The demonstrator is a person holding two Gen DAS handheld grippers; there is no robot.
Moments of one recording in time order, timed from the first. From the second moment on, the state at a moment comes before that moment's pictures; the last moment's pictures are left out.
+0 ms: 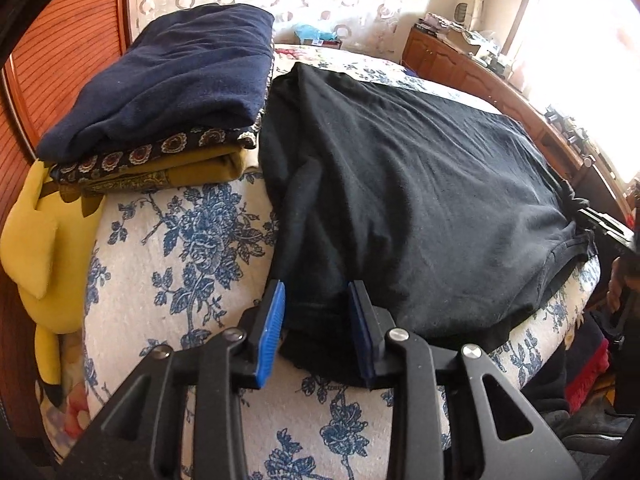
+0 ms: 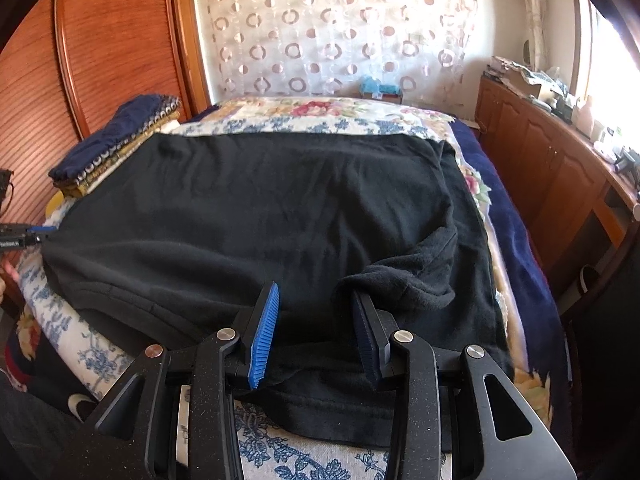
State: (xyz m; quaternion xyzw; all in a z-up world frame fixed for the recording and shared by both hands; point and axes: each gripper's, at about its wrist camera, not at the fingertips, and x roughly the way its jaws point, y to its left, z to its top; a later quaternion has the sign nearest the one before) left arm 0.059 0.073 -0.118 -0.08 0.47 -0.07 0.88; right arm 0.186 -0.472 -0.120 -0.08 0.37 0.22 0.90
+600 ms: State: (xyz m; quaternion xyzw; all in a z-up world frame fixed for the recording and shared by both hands) left arm 0.089 0.072 -0.117 -0.09 0.48 -0.12 0.87; right arm 0.184 -0.472 -0.136 -0.07 0.38 0.23 0.89
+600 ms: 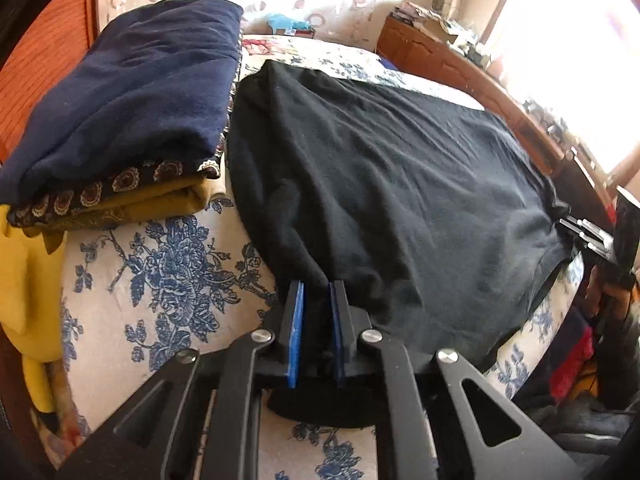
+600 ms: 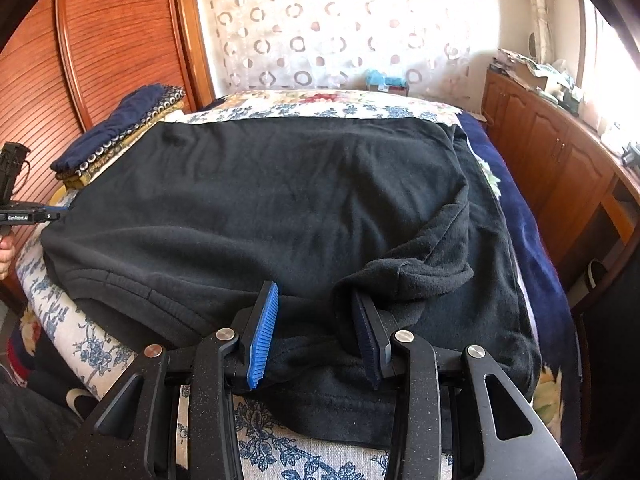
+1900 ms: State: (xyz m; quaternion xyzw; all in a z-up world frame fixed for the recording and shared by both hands) left arm 0.170 -0.217 0.049 -0.01 0.31 -0.37 0.87; right arm 0.160 -0.556 -0.108 -0.01 0.34 0.19 0.92
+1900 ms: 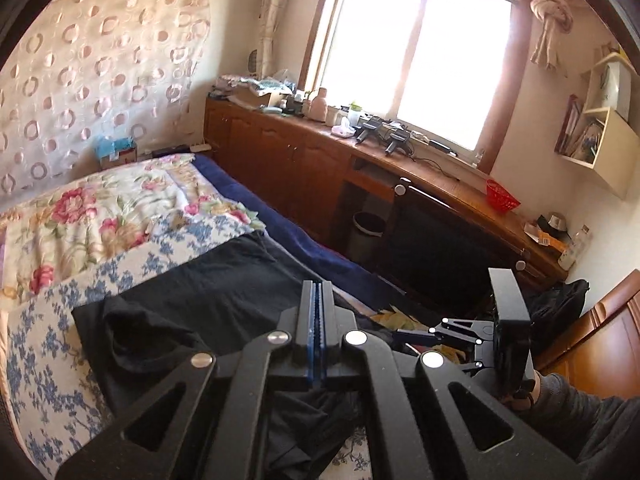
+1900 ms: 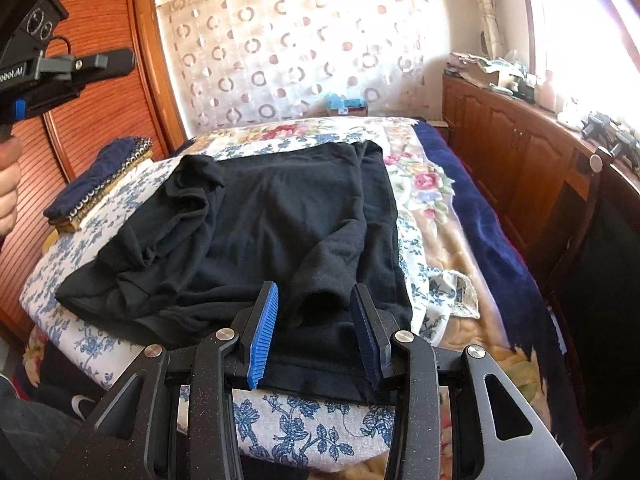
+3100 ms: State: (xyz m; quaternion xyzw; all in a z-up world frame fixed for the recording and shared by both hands) left arm 0.116 -0.026 -0.074 -0.04 0.39 -0.18 0.90; right arm 0.314 -0.317 -0.107 -0.12 0.39 0.33 0.85
